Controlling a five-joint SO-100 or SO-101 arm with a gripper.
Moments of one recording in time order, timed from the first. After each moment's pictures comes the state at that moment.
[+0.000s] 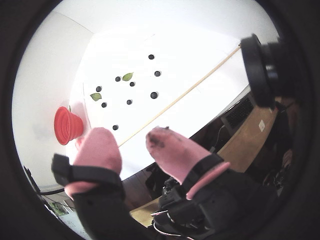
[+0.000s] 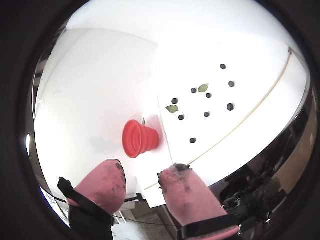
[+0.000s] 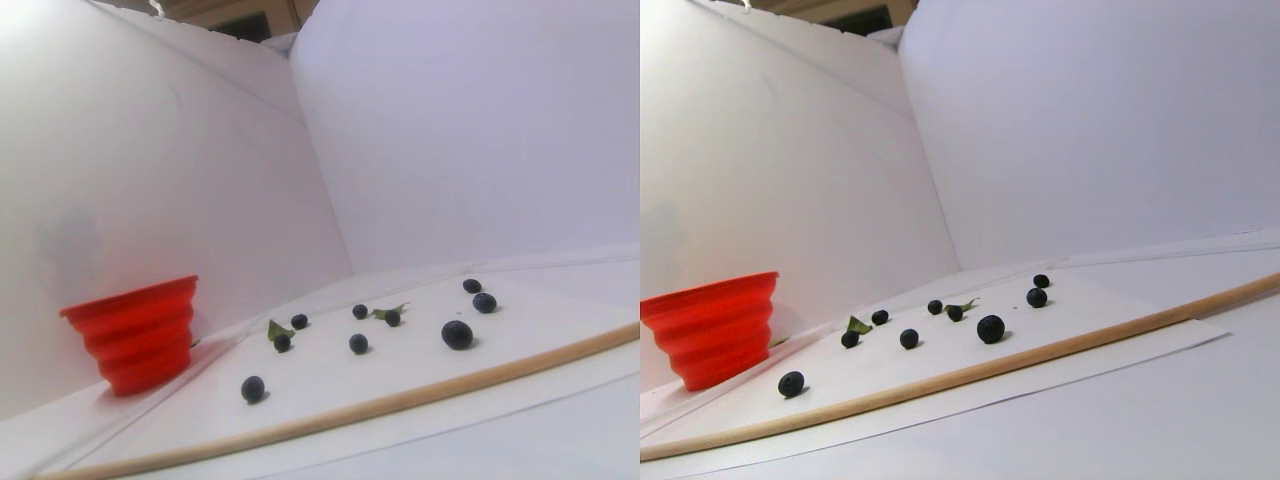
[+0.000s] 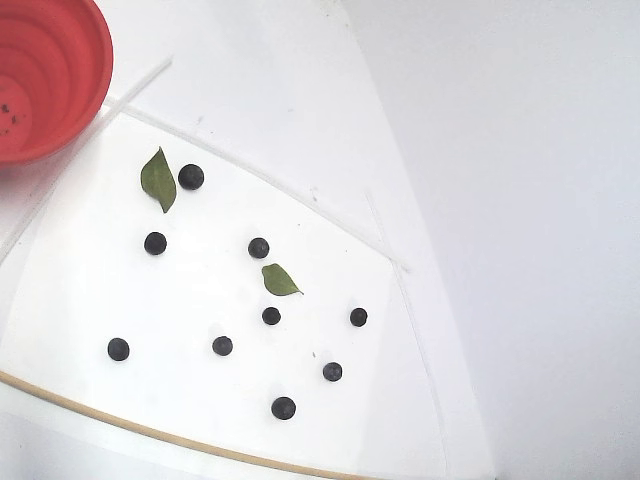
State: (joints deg) arm 14.3 178.2 112.8 87.0 -59.3
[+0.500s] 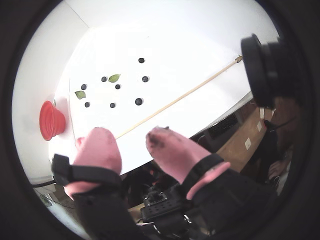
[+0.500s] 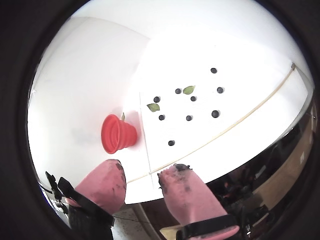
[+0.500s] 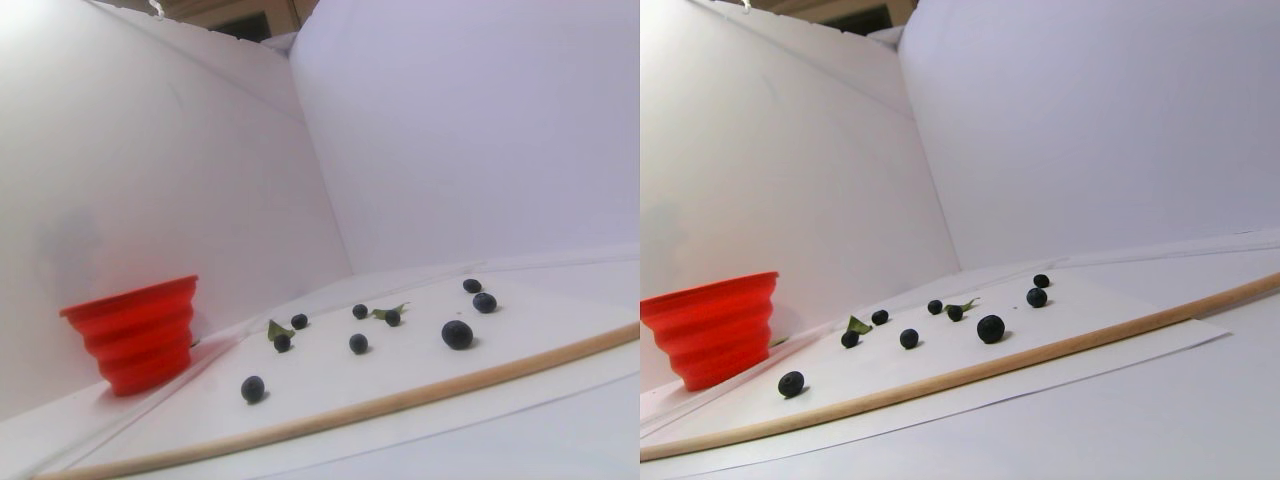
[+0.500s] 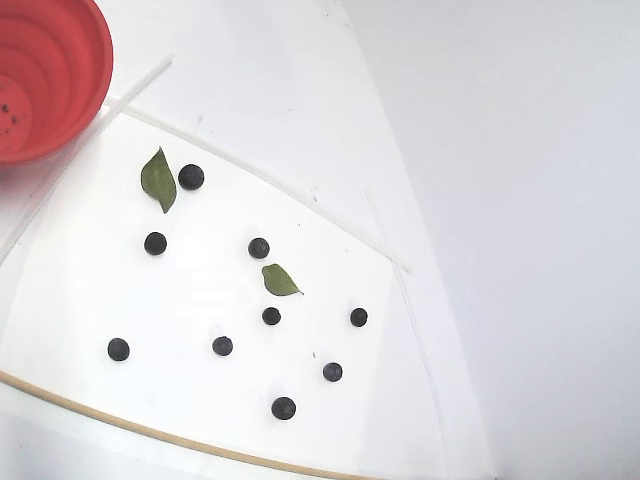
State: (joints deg) arm 17.1 171.5 116.0 81.7 -71.3
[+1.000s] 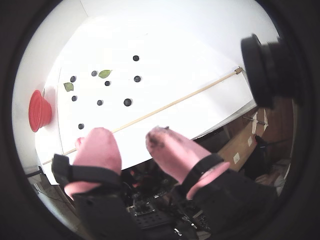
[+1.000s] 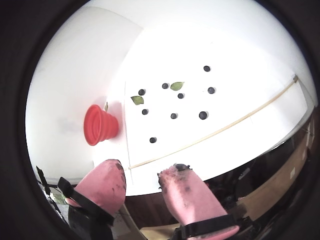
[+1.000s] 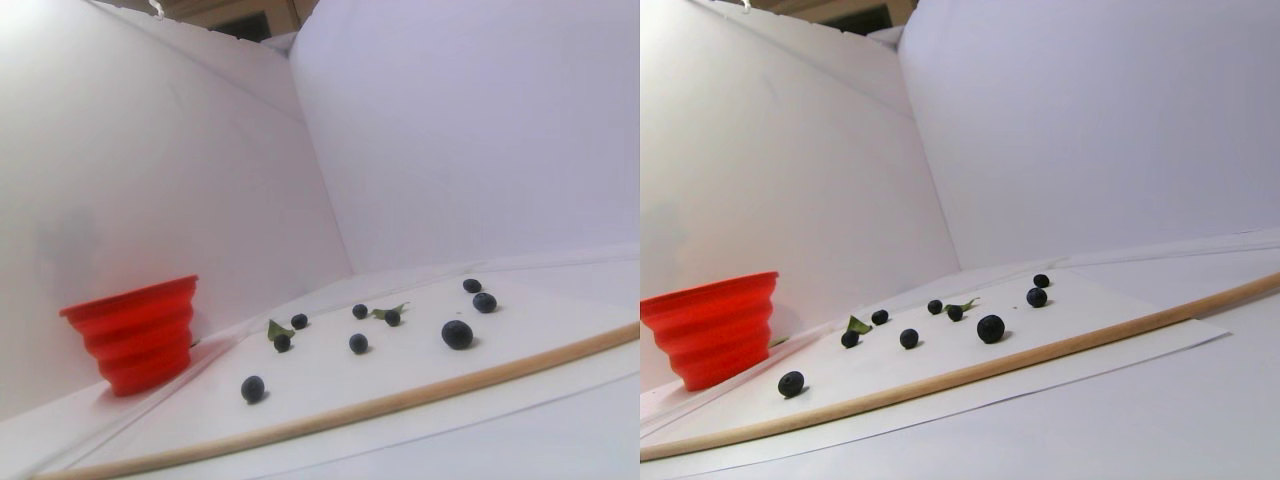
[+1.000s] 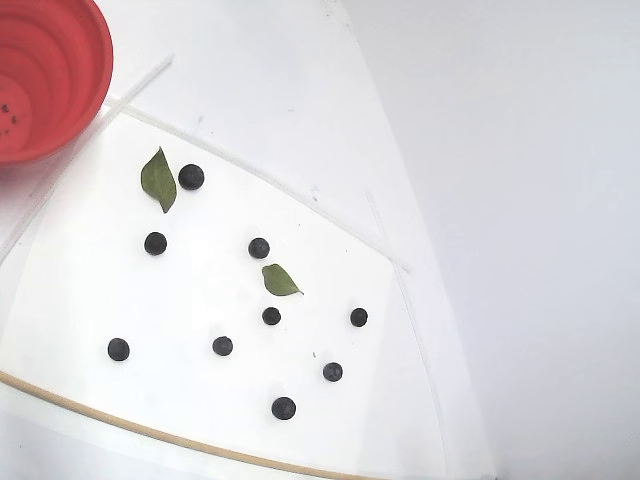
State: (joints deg) arm 17.5 165.8 121.1 75.3 -80.1
